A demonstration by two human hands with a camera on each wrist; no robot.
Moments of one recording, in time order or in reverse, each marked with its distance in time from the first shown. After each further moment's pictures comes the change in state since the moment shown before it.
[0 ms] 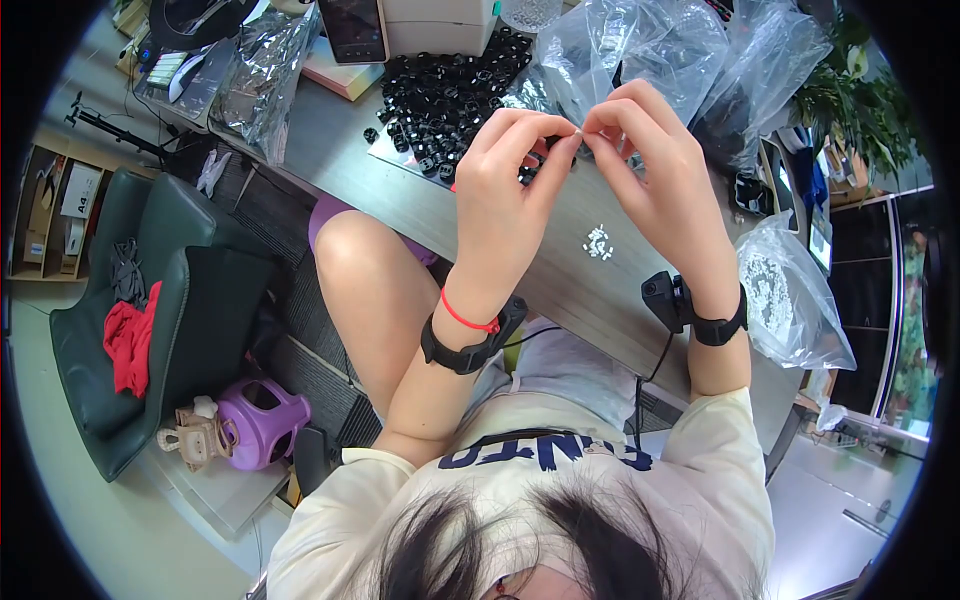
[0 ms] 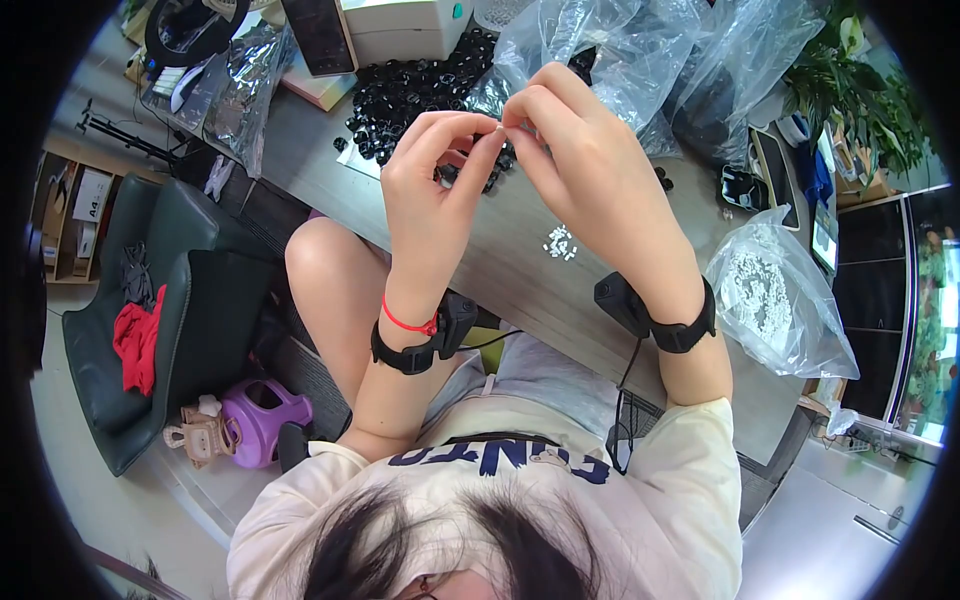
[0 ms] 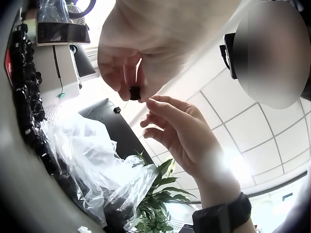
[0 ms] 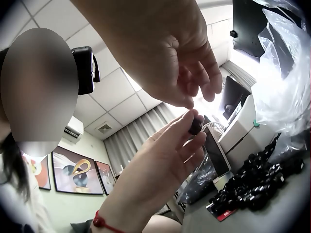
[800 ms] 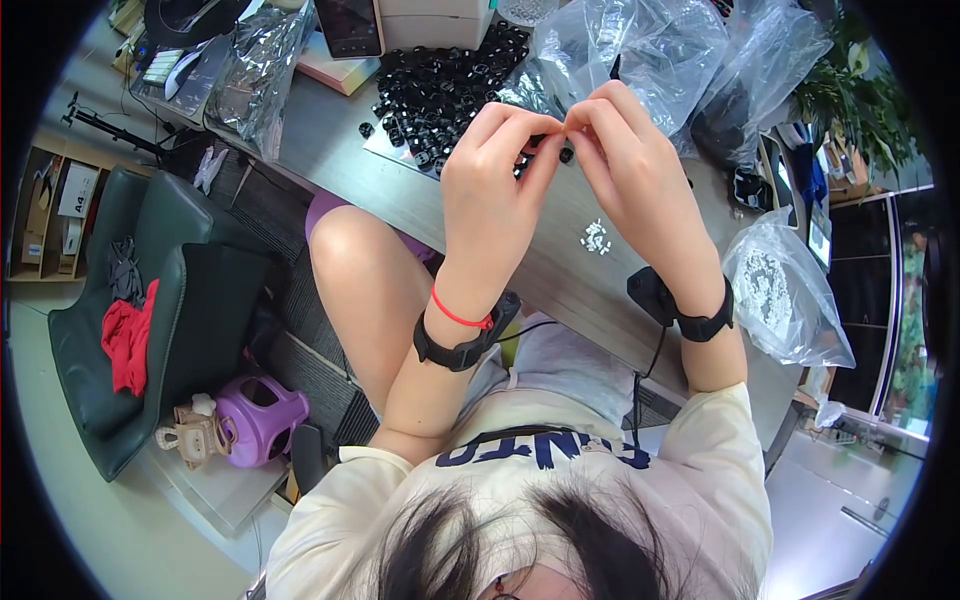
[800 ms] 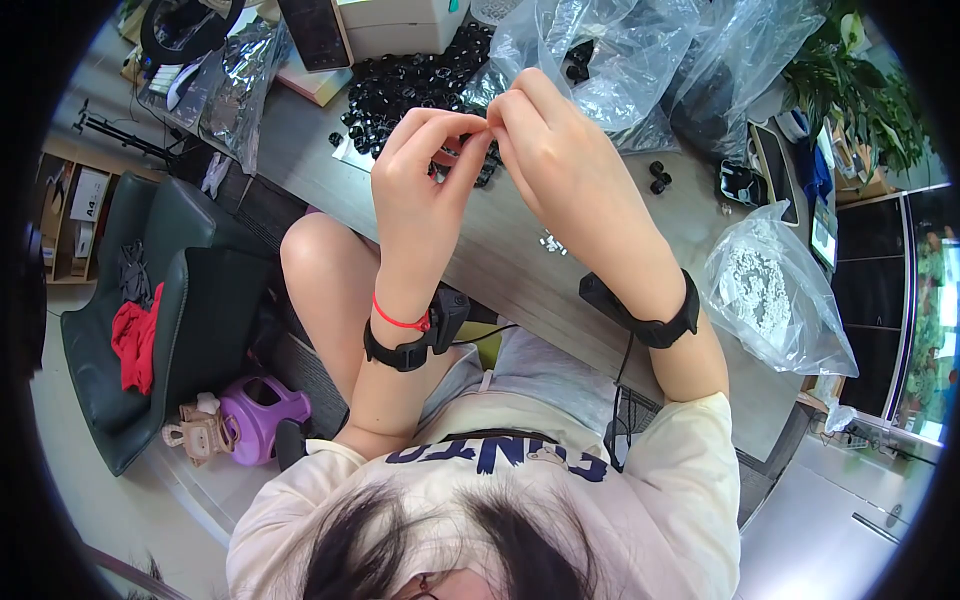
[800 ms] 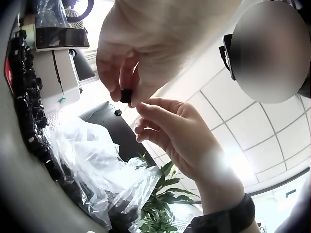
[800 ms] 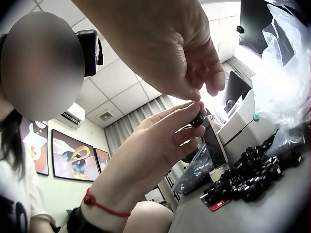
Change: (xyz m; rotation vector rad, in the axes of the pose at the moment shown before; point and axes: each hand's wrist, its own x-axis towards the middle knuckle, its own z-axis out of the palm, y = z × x) left_hand -0.003 -0.002 -0.004 0.121 -0.002 0.055; right_hand -0.004 0.001 0.019 -0.088 0.014 -0.045
